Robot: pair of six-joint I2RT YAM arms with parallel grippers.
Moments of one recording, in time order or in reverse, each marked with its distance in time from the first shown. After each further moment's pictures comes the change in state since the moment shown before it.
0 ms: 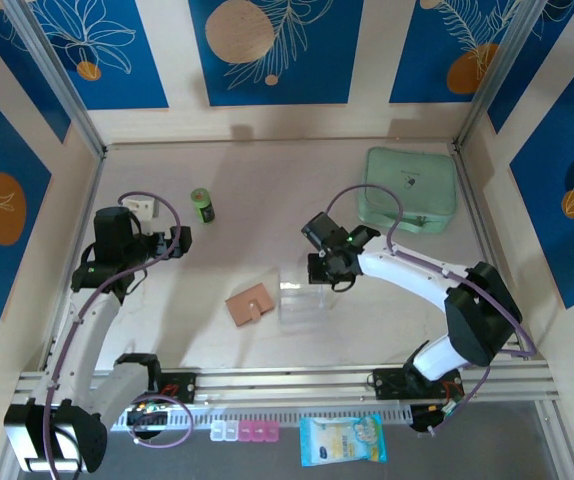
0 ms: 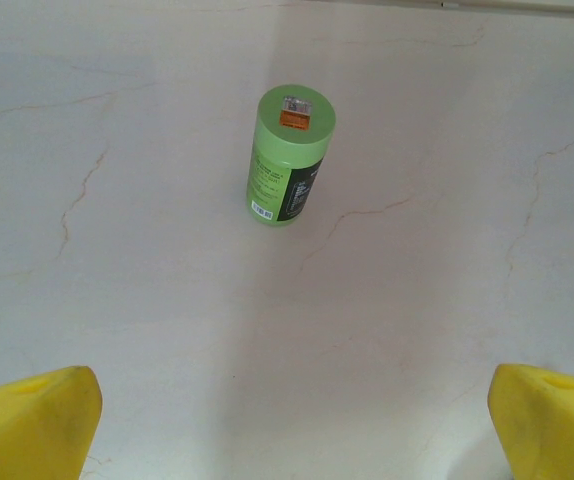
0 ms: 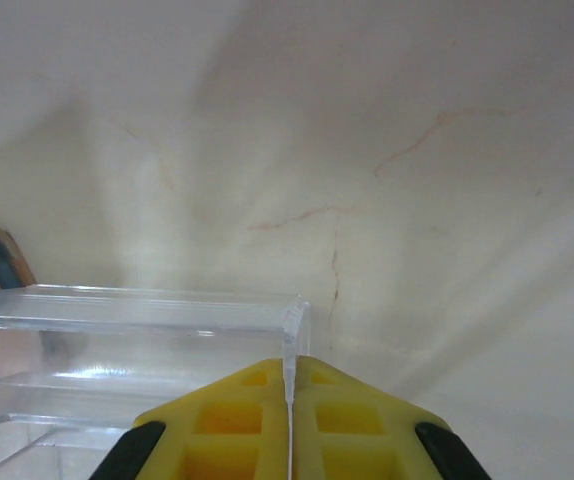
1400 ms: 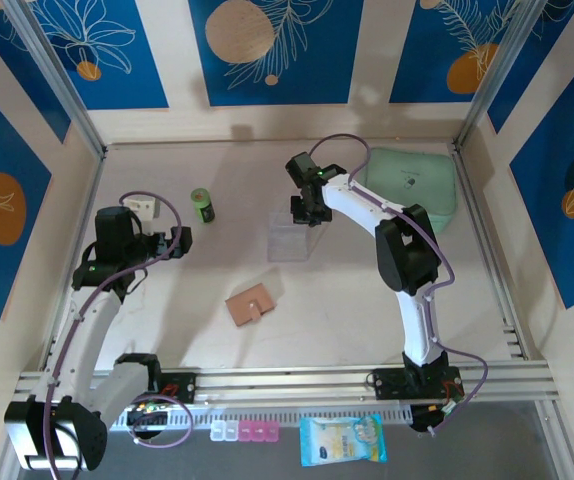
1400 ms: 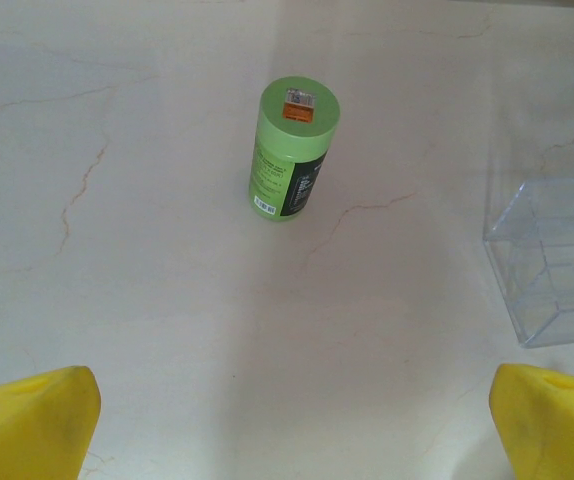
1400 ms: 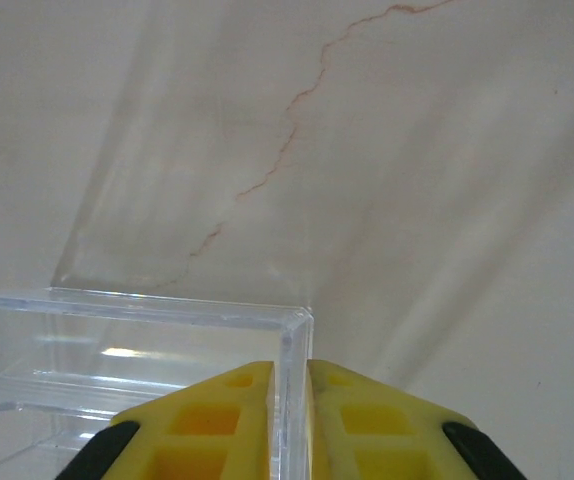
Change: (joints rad) left arm 0.000 0.012 -0.001 0.000 -0.003 0.008; right arm -0.180 0.612 0.703 -0.106 0.025 -0.162
